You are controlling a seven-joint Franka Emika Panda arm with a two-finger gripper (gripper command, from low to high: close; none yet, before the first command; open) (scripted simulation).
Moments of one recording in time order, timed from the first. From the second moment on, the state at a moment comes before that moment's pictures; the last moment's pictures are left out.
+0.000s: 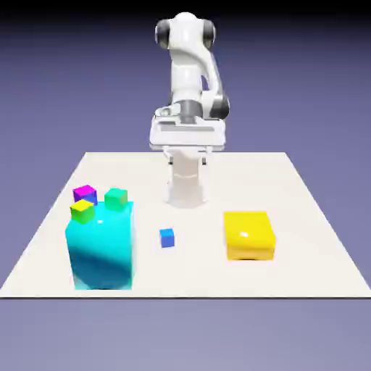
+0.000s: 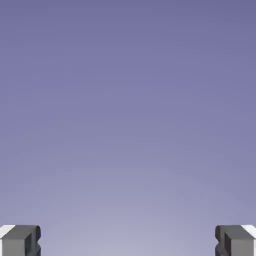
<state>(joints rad) 0.00 -0.53 -0.02 -2.81 0.05 3.00 0.78</state>
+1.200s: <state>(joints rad) -0.13 0.00 -0.26 -2.83 0.59 2.52 1.24</state>
